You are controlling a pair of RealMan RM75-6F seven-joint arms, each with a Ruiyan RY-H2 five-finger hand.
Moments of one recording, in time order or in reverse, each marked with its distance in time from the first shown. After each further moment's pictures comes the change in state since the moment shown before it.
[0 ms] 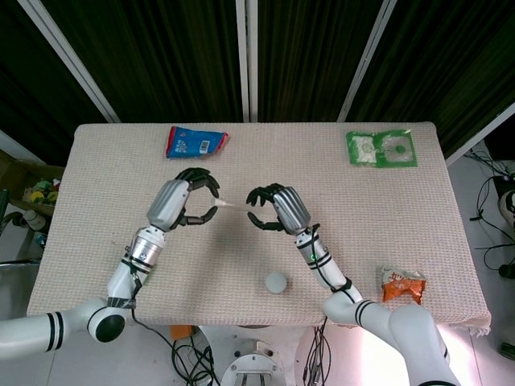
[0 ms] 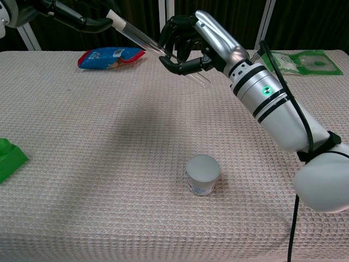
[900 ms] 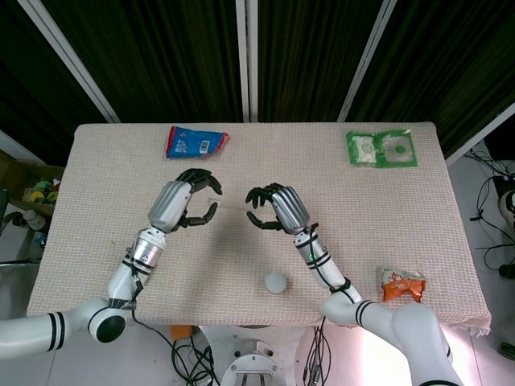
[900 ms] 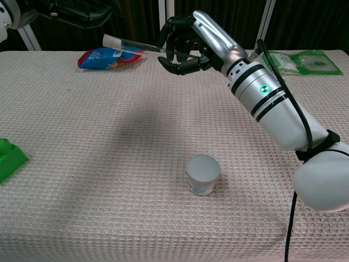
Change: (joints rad) left arm -0.001 -0.004 0.014 0.015 0.031 0.009 0.018; right arm -0.001 0.019 0.007 -0.048 0.015 -0.026 -0.050
